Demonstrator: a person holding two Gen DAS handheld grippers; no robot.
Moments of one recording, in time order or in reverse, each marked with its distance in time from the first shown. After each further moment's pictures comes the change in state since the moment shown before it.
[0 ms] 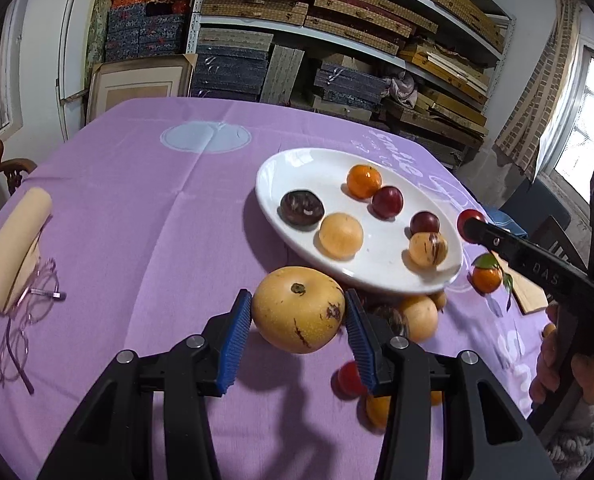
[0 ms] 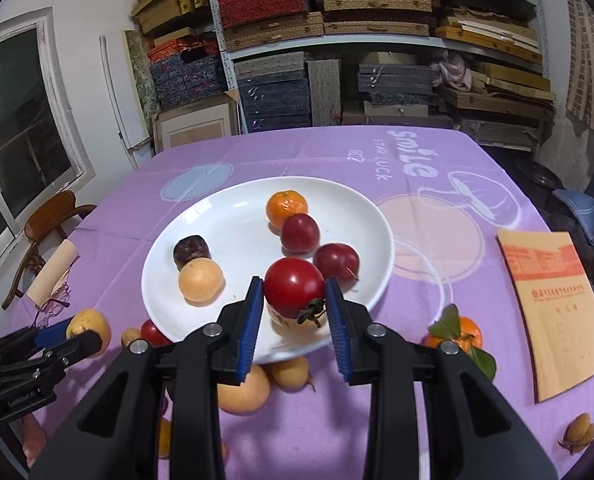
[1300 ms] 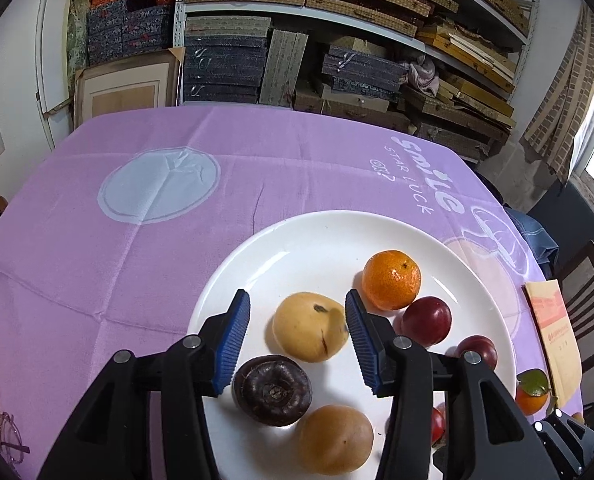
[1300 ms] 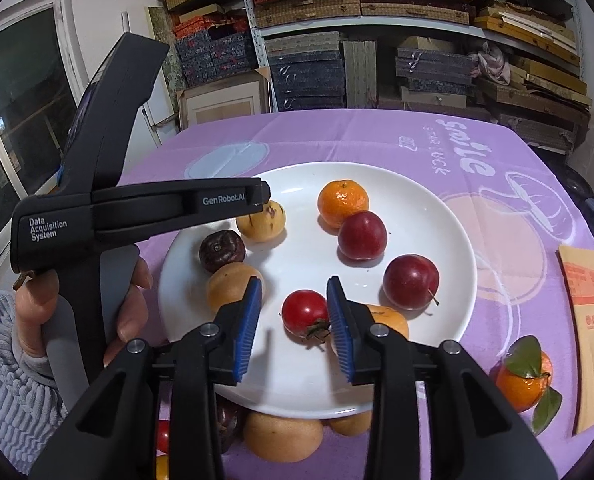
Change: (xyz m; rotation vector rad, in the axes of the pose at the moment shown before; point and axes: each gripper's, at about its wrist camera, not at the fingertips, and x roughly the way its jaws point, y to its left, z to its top) left arm 0.134 -0.022 0.116 0.020 0.062 0.067; right arm 0.050 0.024 0.007 -0.033 0.071 0.085
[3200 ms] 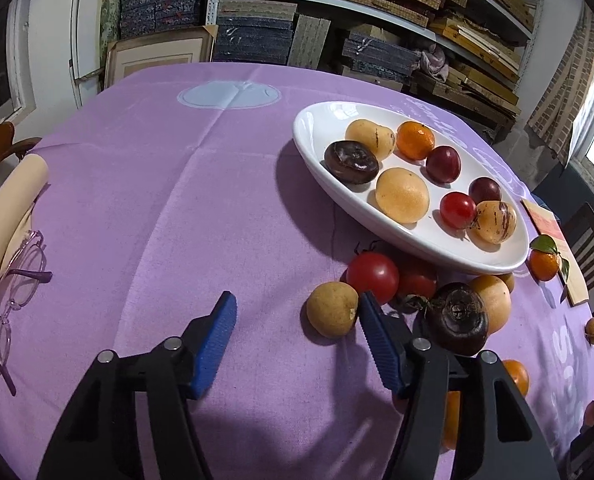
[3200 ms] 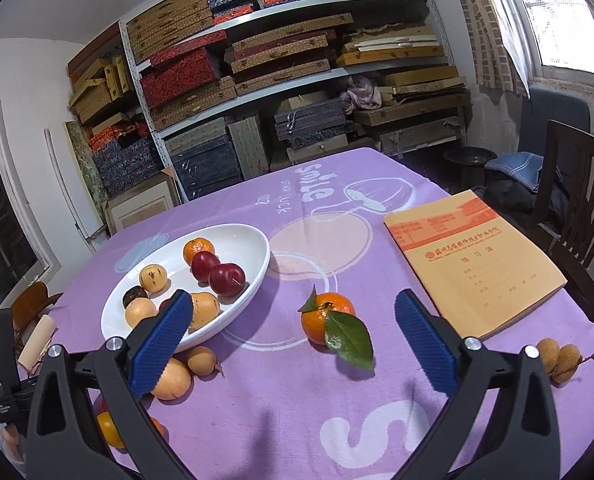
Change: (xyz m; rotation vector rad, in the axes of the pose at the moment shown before) left arm -0.076 0.054 -0.143 -0.022 0.048 0.034; right arm -0.131 -0.098 -0.086 0.320 -0.314 -0.226
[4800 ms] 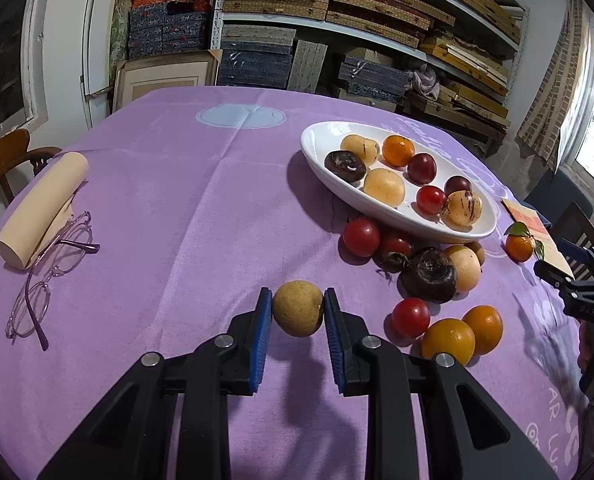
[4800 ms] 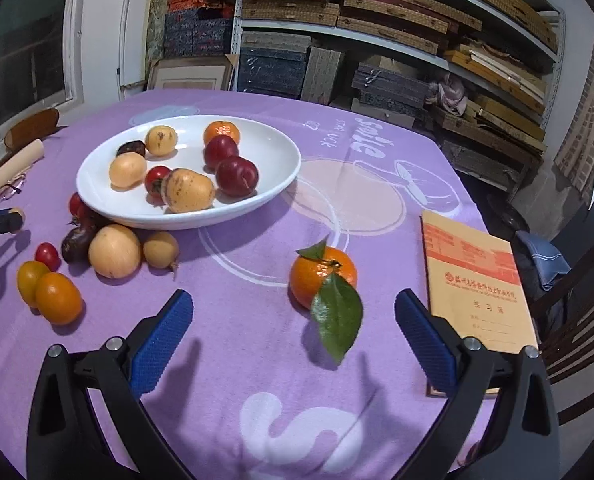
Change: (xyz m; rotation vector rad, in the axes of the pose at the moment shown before) left arm -0.054 0.004 -0.038 0.009 -0.095 -0.004; right arm 0.052 0.006 -0.014 -0.527 0.255 0.011
